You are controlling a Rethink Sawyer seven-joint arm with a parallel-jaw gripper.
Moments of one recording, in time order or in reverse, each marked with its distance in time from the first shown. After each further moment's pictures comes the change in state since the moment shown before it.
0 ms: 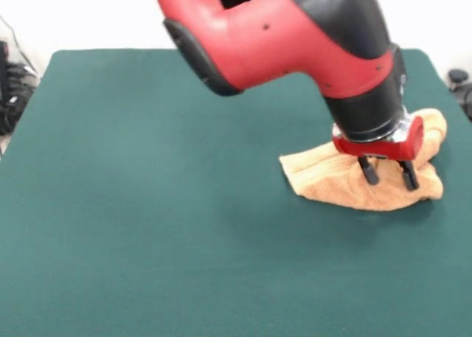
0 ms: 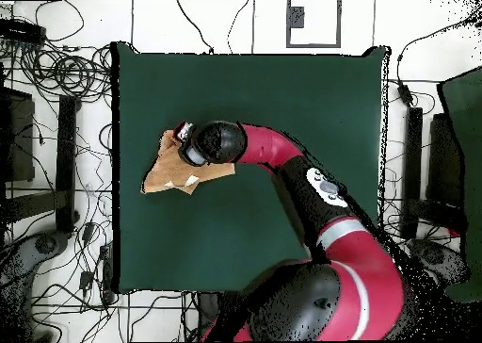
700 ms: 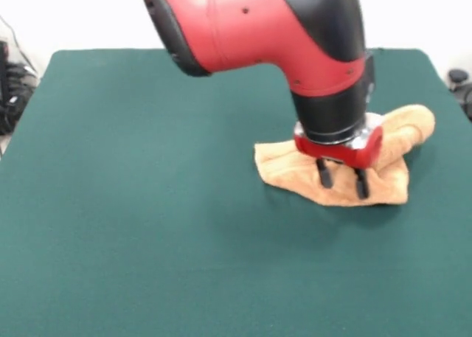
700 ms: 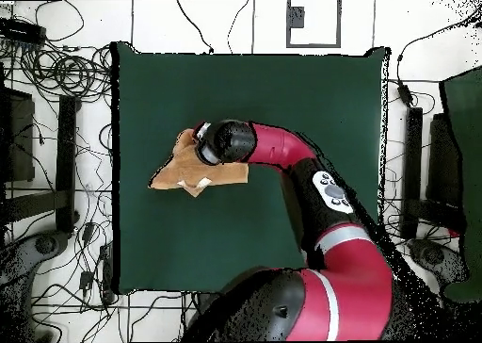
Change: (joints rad) arm 0.062 -0.035 -0.179 -0.035 0.067 0.007 0.000
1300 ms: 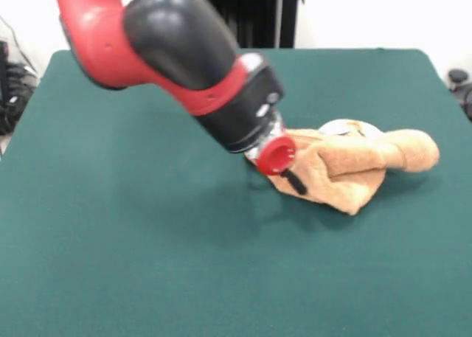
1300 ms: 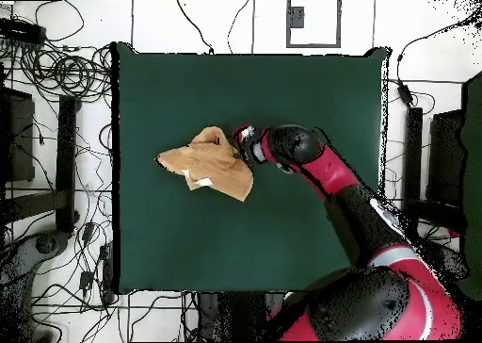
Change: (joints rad) arm -0.256 0.088 0.065 0.078 0.280 0.101 0.000
